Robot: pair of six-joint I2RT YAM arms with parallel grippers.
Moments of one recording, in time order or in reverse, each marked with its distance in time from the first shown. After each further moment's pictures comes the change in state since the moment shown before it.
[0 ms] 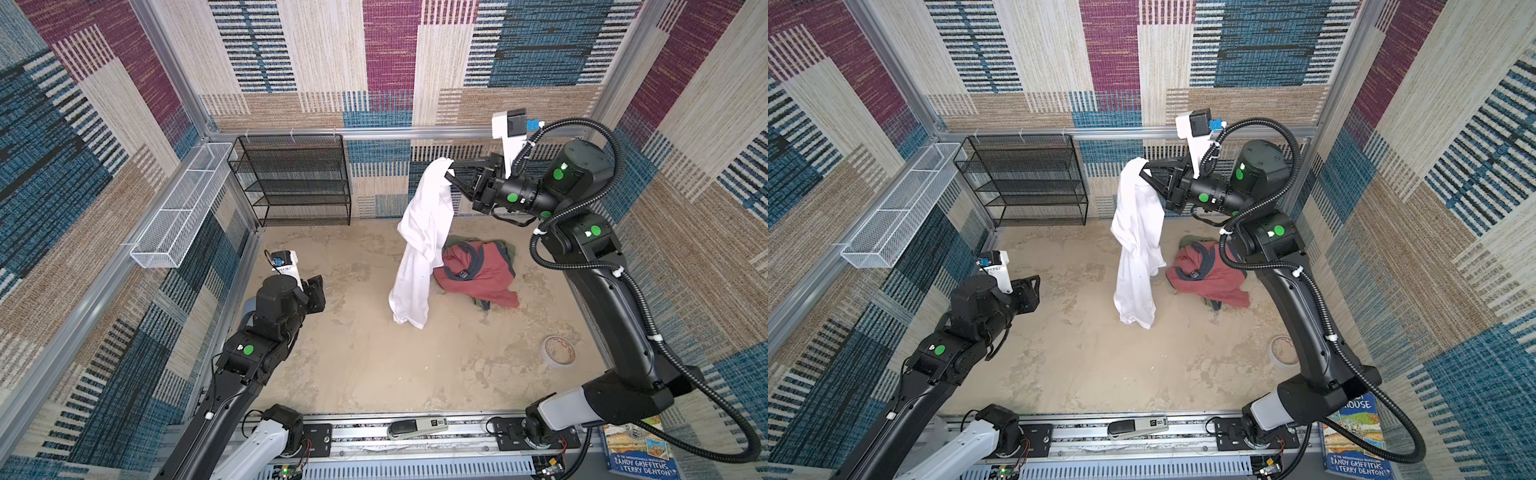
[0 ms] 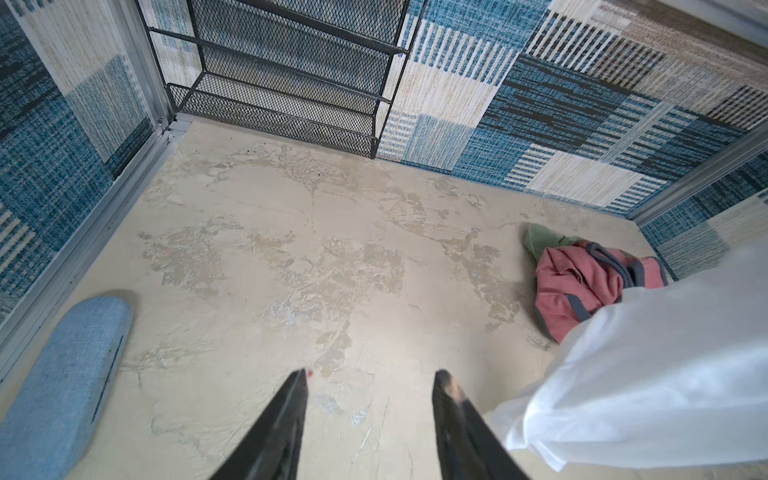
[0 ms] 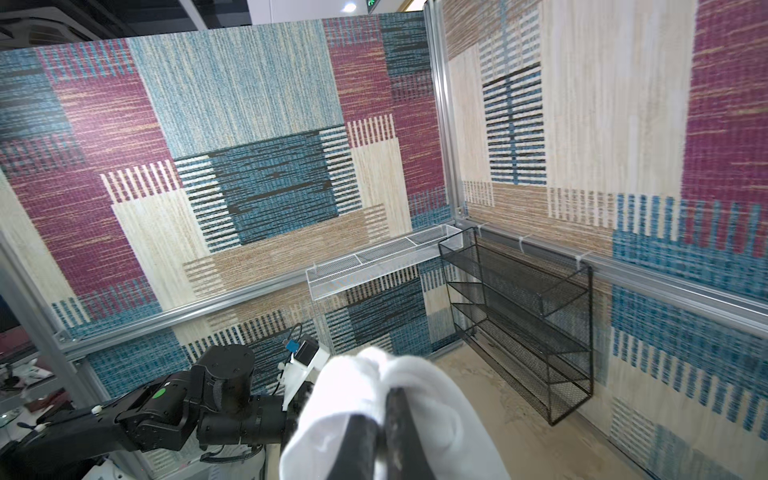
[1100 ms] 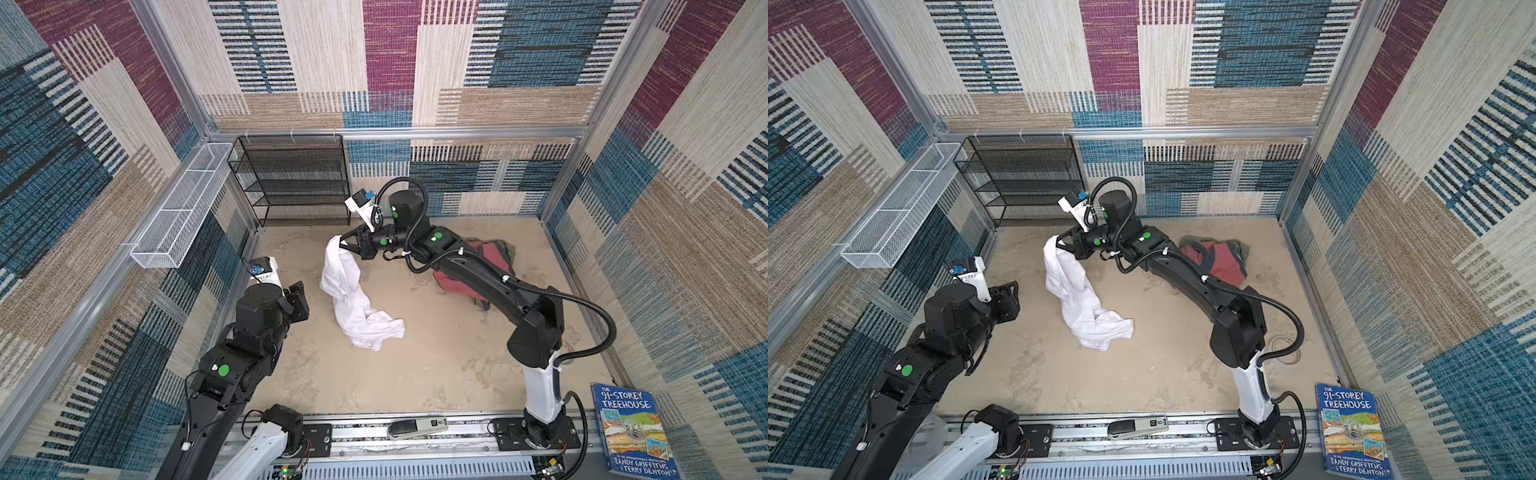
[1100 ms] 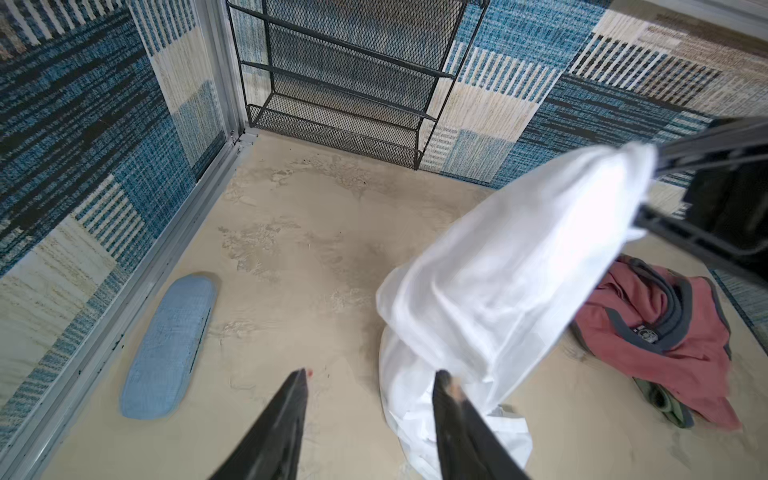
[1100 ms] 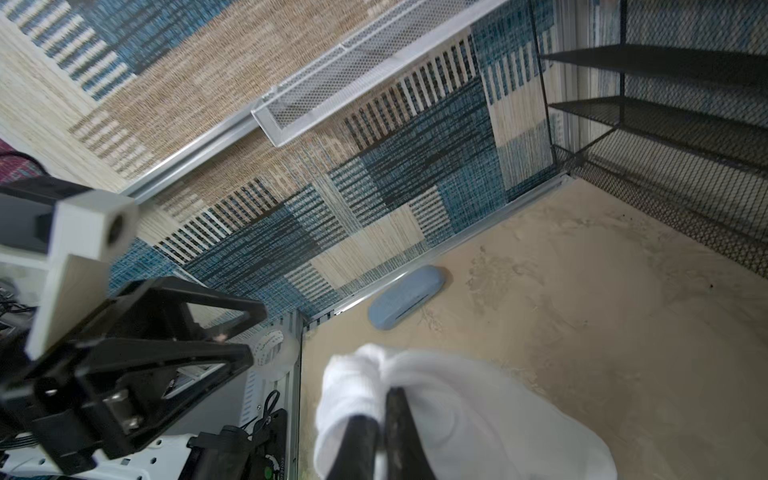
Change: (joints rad) left arm 0.000 -0.063 0.093 -0.194 -0.124 0.006; right arm 0.334 0.539 0.012 0.007 0.121 -0.073
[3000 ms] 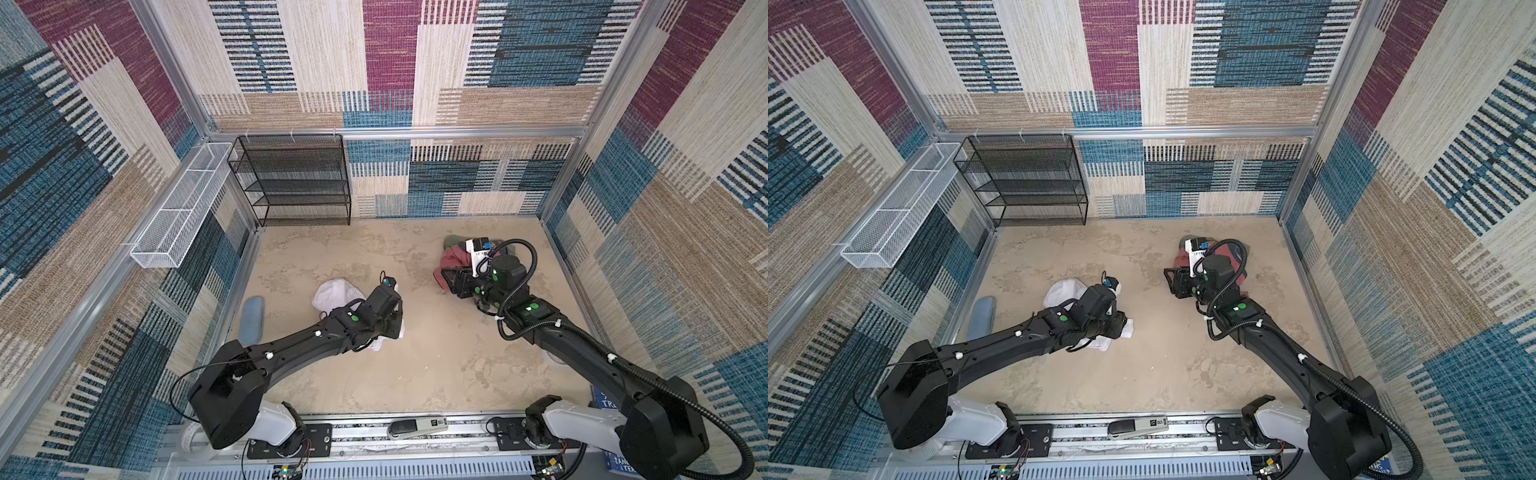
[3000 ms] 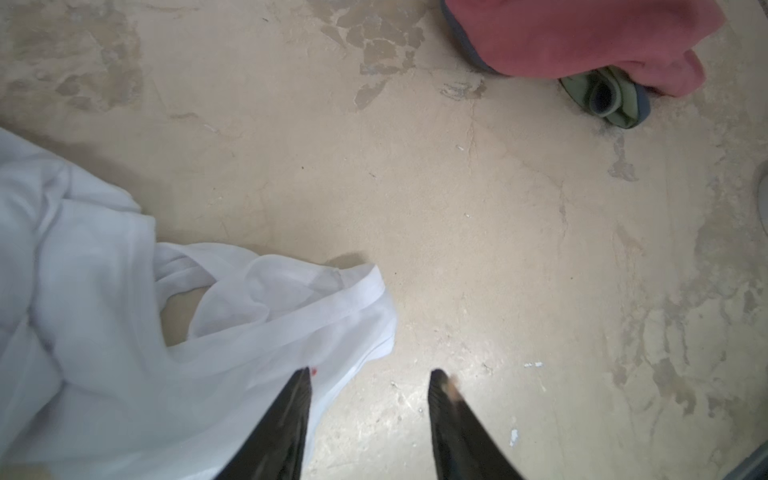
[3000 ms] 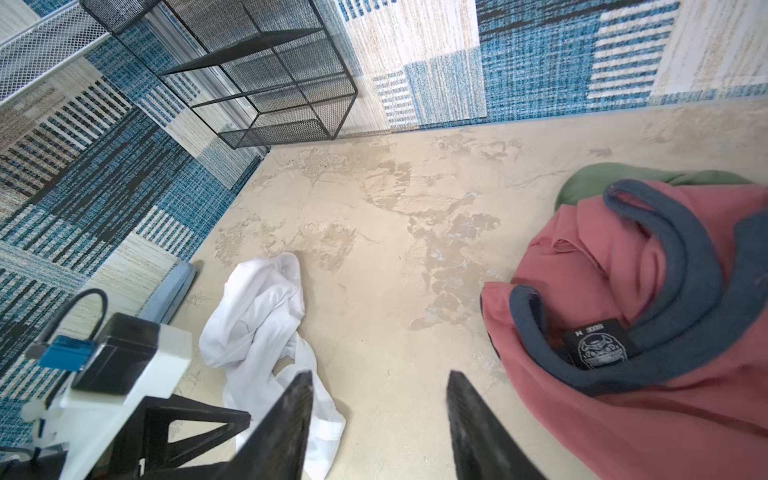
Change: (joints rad) left arm -0.474 0.744 -0.112 0.422 0.225 -0.069; right arm -0.341 -0.874 -1.212 0.253 0.489 0.105
